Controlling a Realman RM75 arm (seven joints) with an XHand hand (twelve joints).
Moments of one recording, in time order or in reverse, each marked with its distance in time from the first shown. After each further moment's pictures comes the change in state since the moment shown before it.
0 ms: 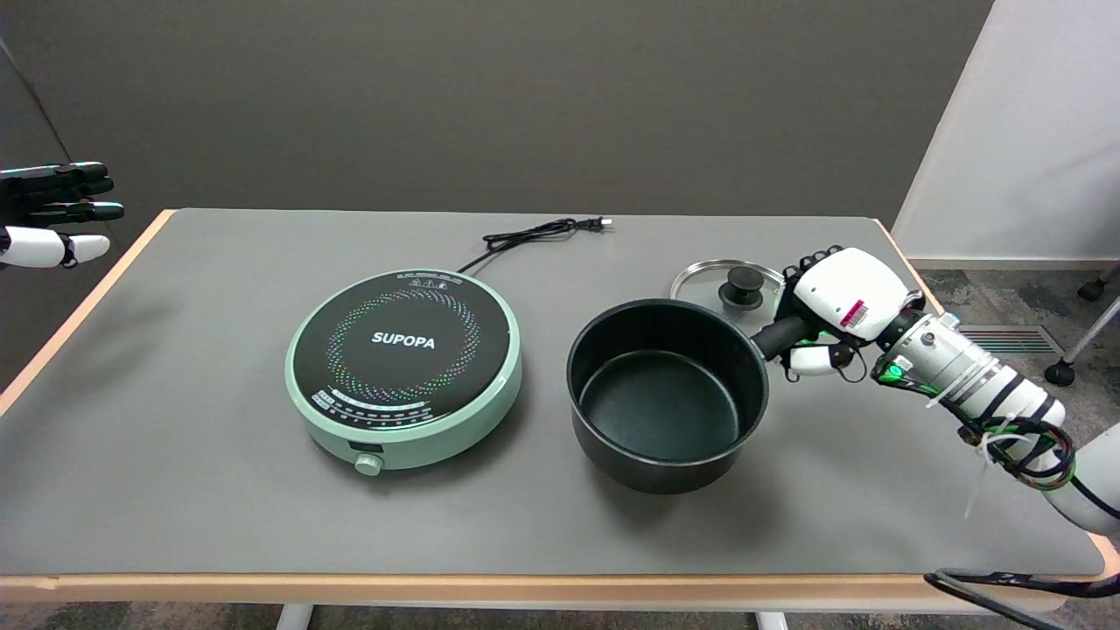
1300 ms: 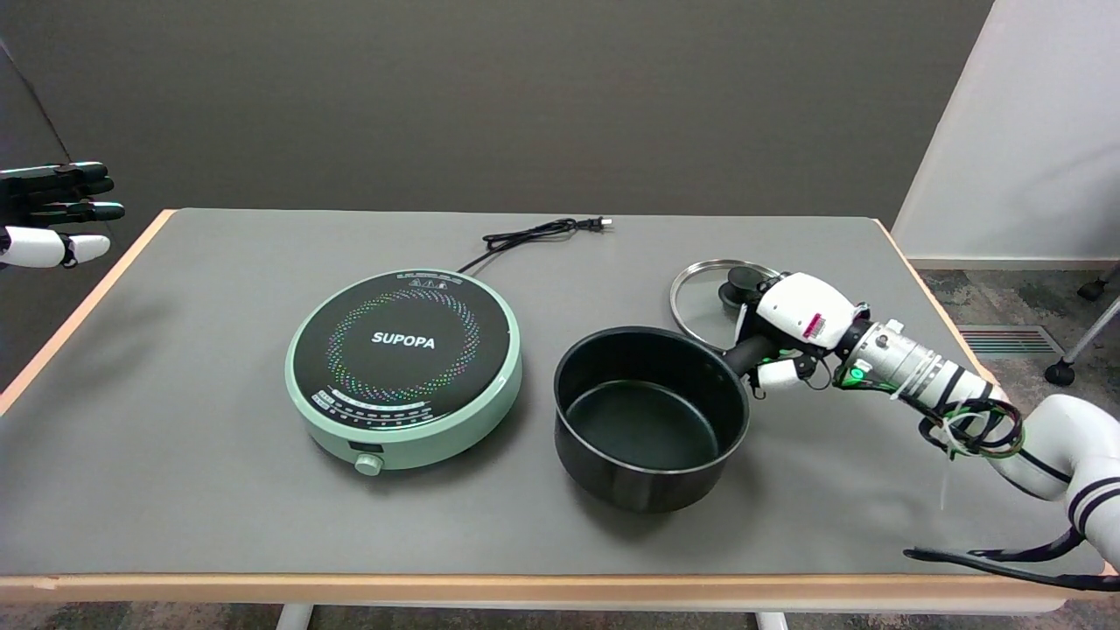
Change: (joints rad) arm 0.284 0.118 -0.337 -0.459 0.144 -0.199 -0.003
